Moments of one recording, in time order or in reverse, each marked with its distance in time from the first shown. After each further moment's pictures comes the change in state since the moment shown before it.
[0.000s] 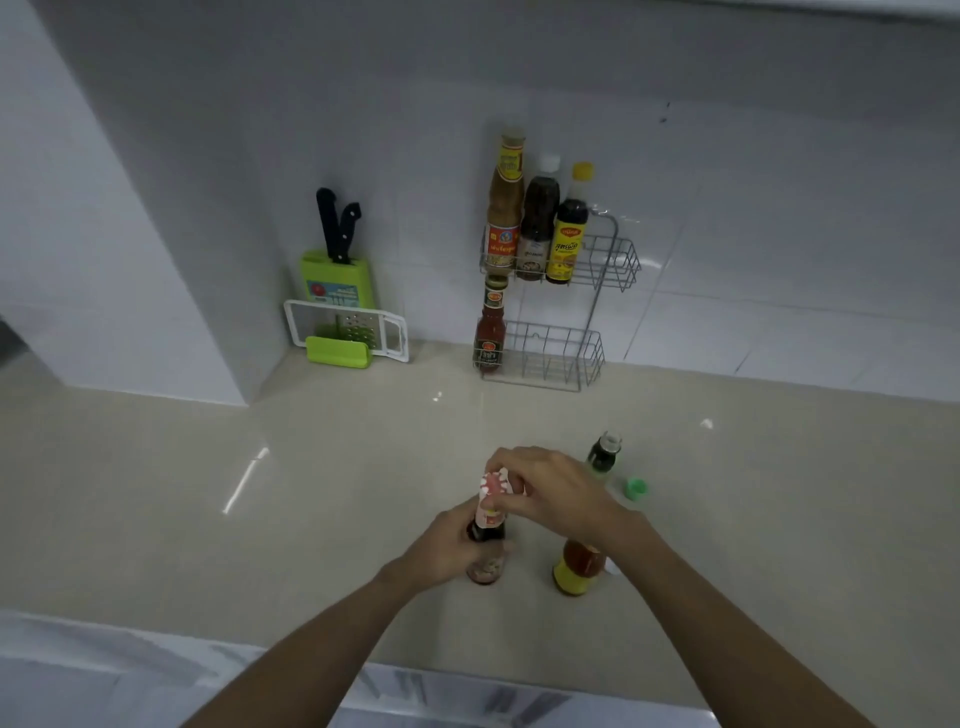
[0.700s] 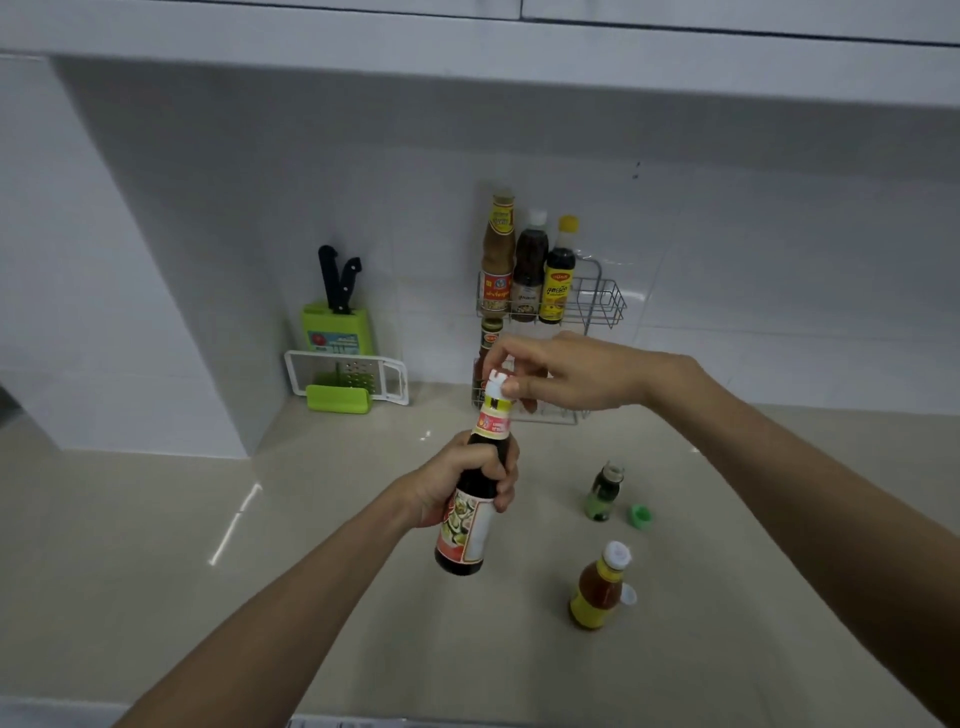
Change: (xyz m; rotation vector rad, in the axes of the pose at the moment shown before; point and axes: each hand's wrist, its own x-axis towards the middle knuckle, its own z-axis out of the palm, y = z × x) left_hand -0.003 0.138 -0.076 -0.560 -0.403 0.111; right_hand 0.056 -0.053 -0.165 0.011 -0.143 -0.147
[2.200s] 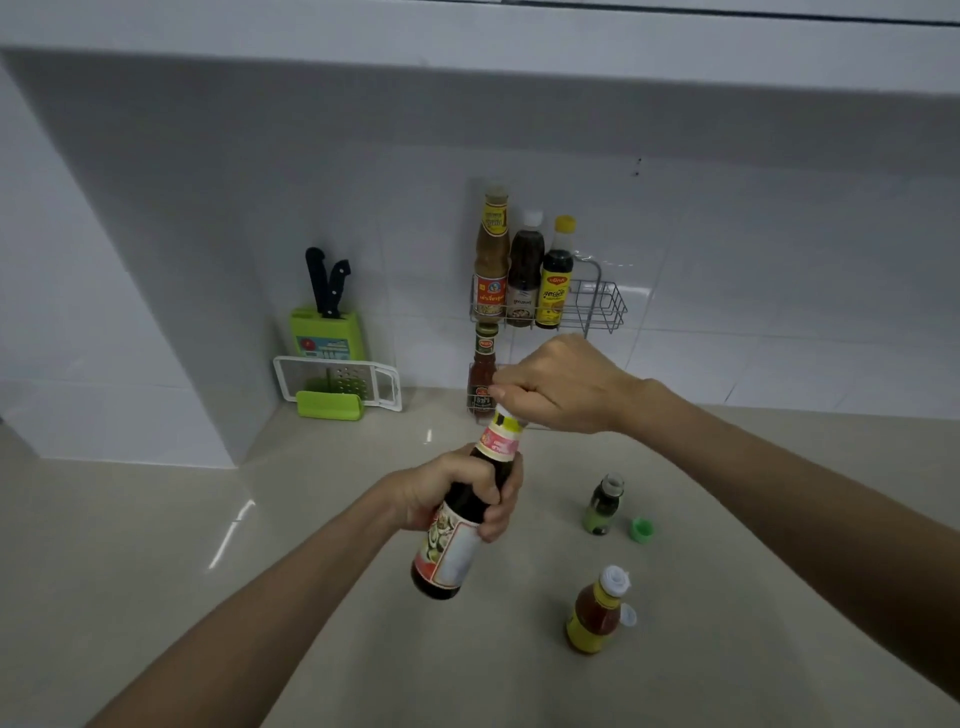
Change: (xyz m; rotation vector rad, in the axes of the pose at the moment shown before) left_hand 0.015 0.017 -0.004 0.006 -0.173 -0.140; right_hand 0.012 0.028 0.013 -0.459 0.309 -0.182
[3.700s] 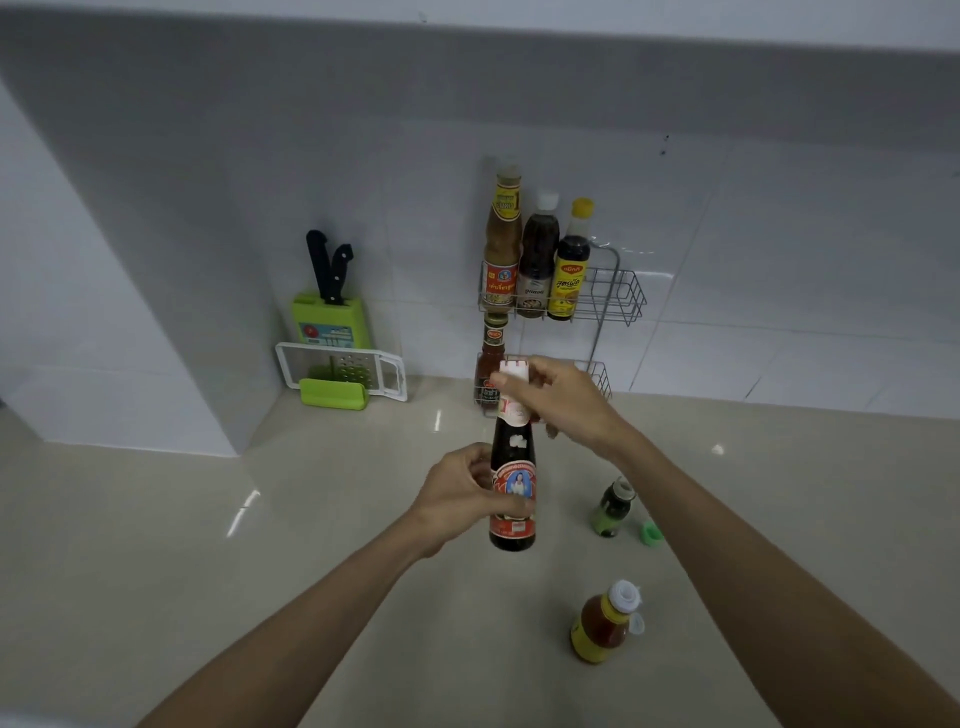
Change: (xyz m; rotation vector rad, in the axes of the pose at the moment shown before) left_hand 0.032 -0.049 -0.024 0.336 0.760 0.006; right_hand 0.000 0.017 0.071 0.929 0.096 0.752
